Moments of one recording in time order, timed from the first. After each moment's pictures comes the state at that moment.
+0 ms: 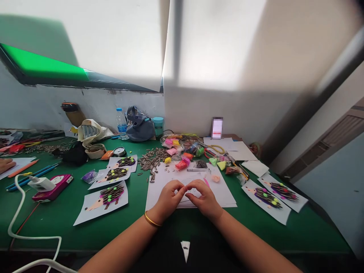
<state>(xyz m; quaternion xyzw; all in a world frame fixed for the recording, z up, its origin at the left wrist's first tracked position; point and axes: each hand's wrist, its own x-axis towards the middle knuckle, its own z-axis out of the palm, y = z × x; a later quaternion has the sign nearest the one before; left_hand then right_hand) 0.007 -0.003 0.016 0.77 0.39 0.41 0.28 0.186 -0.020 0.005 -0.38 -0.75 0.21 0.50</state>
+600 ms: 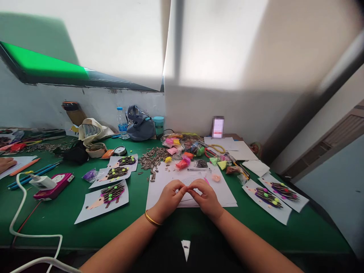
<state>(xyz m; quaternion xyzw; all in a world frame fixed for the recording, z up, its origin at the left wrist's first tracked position) 0.006 -0.001 0.012 0.77 0.38 0.40 0.31 0.186 -0.021 0.007 -0.38 -0.74 0.21 0.51</state>
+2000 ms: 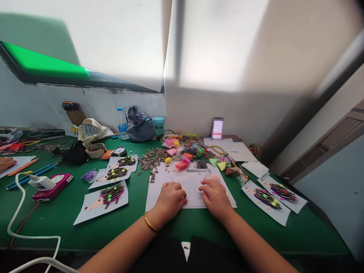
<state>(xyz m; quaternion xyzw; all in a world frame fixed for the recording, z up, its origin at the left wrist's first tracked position) 0.004 -0.007 0.012 0.88 0.42 0.20 0.05 0.231 -0.026 -0.011 -0.55 -0.77 -0.01 0.32</state>
